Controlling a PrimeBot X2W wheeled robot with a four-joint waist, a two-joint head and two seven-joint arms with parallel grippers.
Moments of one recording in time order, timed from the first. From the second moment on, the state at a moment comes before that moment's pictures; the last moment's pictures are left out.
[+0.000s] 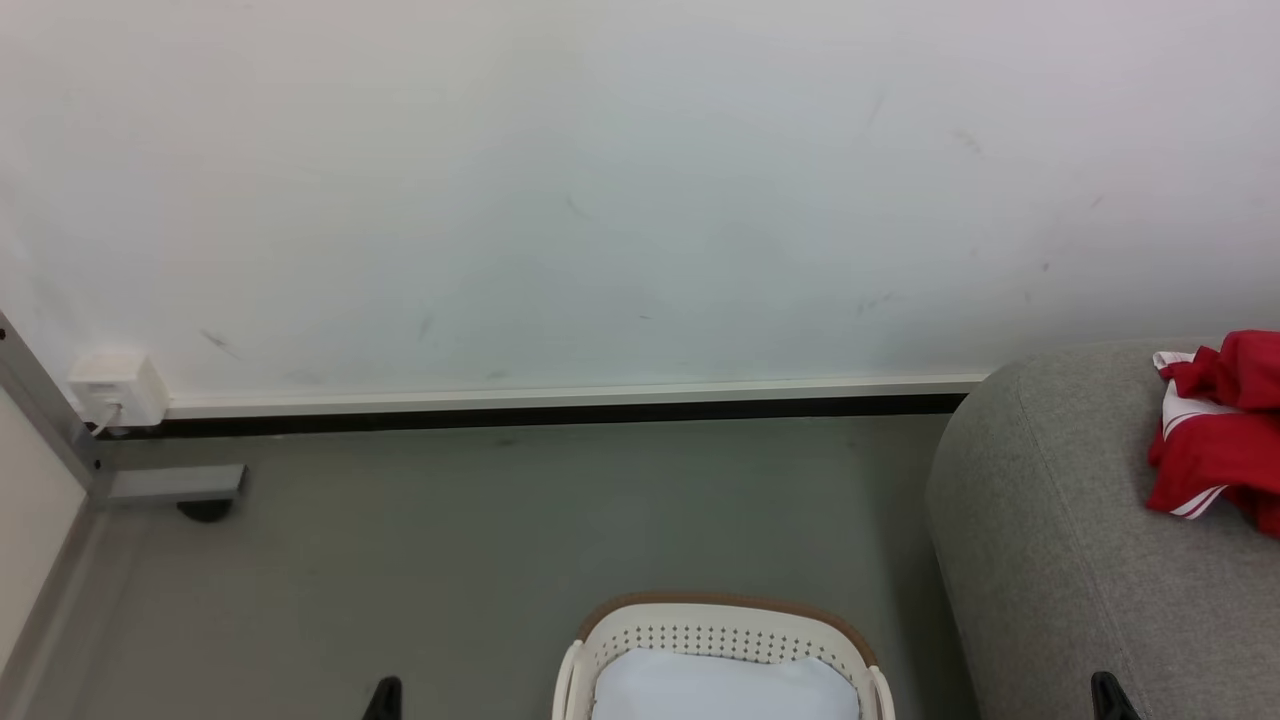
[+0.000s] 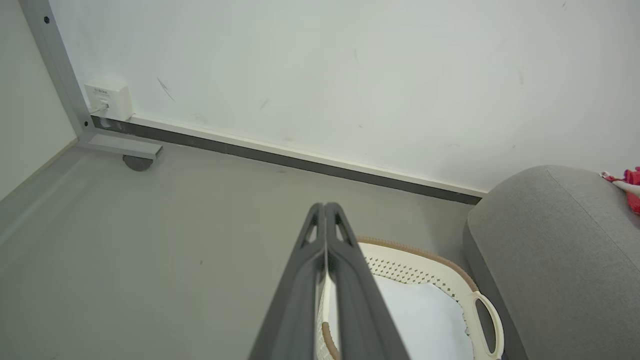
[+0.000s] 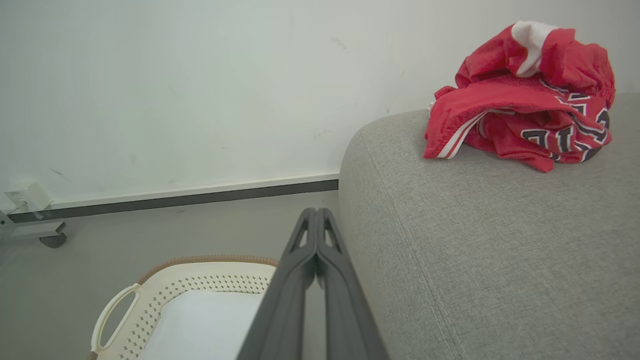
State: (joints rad) left arm 0.03 0.04 -0.05 0.39 -0.26 -0.07 -0.23; right arm 0.06 -0.03 -0.08 0.39 0.19 0.13 -0.23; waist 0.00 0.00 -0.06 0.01
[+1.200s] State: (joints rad) left arm -0.02 0.04 0.02 0.33 -0.83 -0.09 -0.09; right arm 0.00 -0.03 -0.09 0.33 0.79 0.13 -0.09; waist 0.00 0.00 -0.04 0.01
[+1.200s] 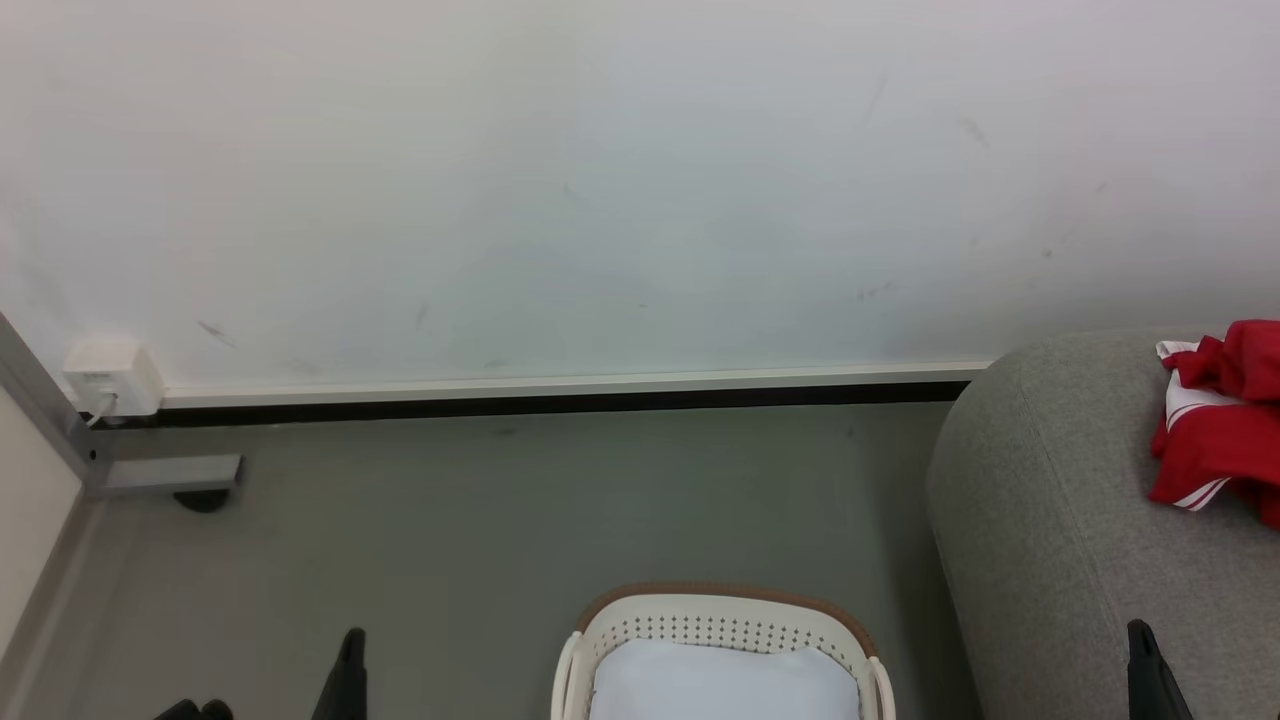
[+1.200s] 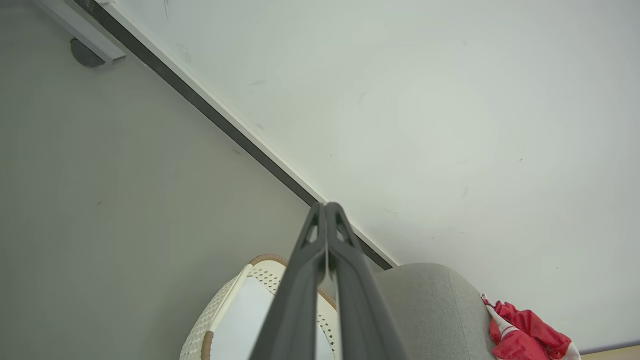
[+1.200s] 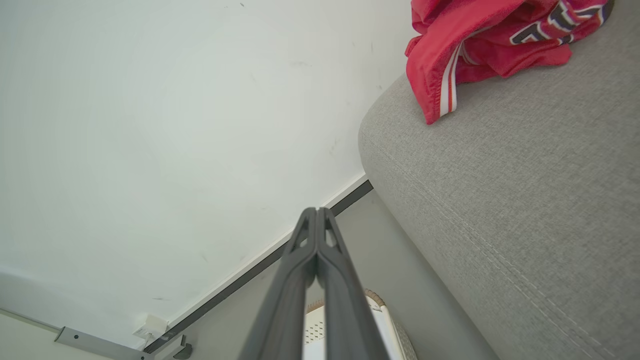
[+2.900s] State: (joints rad) left arm -0.08 0.04 0.08 0.28 -1.35 -0.12 0.05; right arm -0.08 -0.04 -0.11 0.28 1.34 0.13 0.05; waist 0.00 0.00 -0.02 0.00
